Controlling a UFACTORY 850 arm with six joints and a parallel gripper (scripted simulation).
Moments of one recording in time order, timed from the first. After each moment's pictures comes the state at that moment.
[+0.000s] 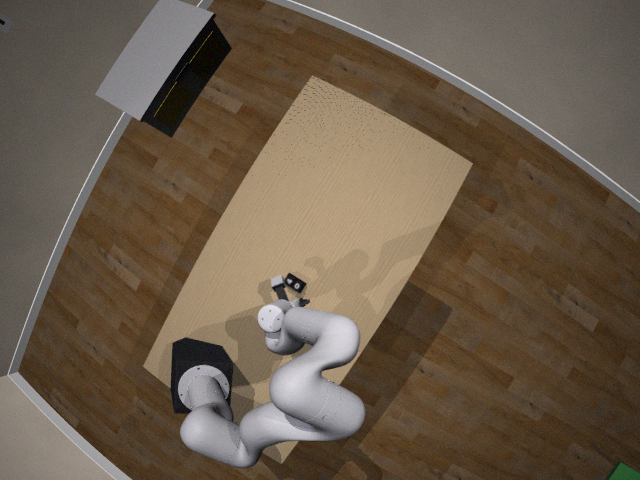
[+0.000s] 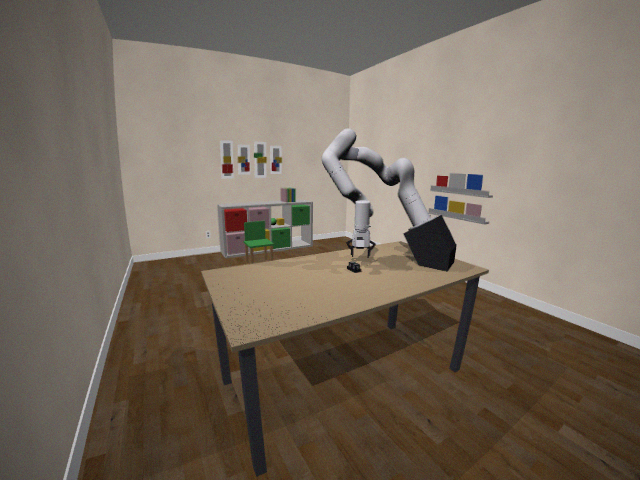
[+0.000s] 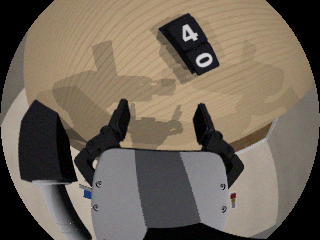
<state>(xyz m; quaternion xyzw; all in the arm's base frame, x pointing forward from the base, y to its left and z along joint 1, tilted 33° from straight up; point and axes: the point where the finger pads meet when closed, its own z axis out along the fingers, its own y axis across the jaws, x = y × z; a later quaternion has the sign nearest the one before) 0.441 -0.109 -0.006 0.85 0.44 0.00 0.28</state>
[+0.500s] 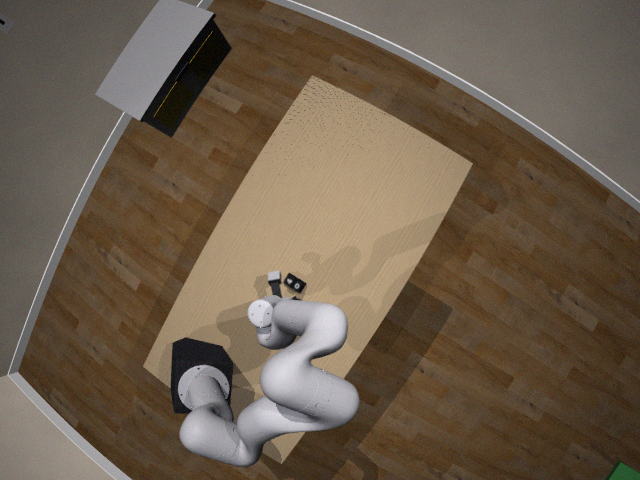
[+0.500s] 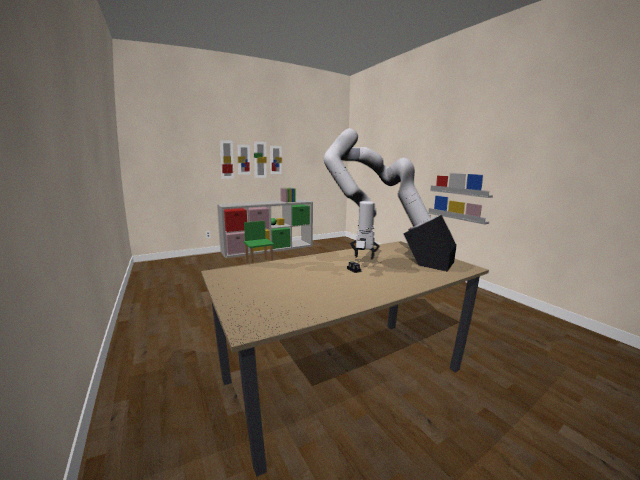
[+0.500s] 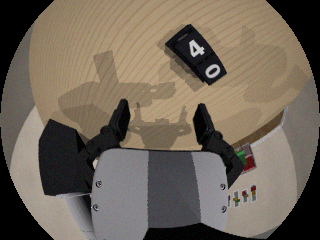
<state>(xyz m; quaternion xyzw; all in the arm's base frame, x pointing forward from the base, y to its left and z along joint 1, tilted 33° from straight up) 0.437 -0.081 -0.022 0.89 0.36 0.03 0.28</state>
